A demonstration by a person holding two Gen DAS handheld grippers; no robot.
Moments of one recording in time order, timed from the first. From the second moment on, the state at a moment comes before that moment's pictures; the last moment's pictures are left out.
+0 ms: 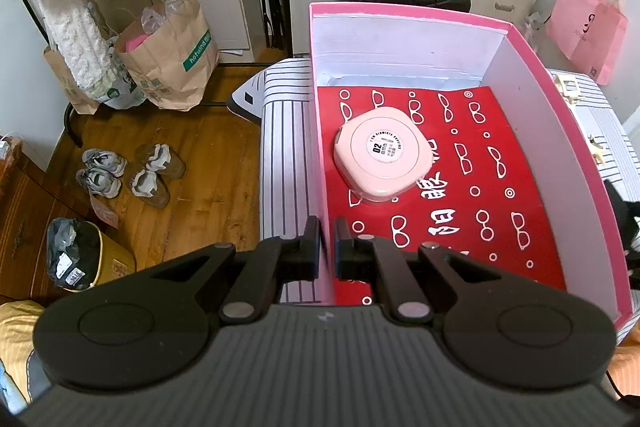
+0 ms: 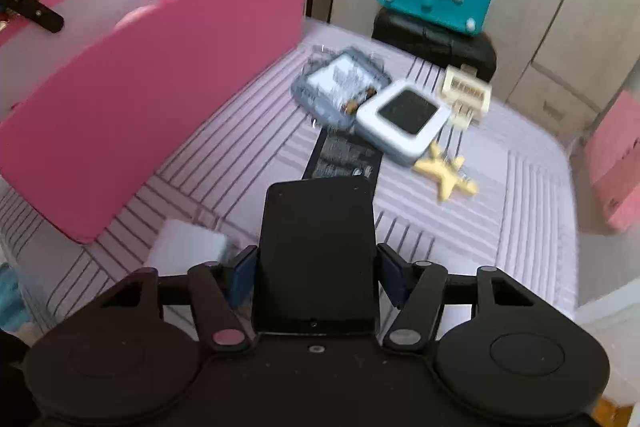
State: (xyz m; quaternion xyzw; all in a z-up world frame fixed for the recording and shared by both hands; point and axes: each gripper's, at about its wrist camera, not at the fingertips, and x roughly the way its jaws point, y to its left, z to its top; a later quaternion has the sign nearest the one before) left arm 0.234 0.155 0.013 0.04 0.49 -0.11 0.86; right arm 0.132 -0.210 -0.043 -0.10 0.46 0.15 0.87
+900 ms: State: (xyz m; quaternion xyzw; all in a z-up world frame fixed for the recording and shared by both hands) left arm 0.236 0.160 0.009 0.04 0.48 -0.13 0.87; right arm 0.192 -0.099 0.045 -0.08 0.37 0.32 0.87
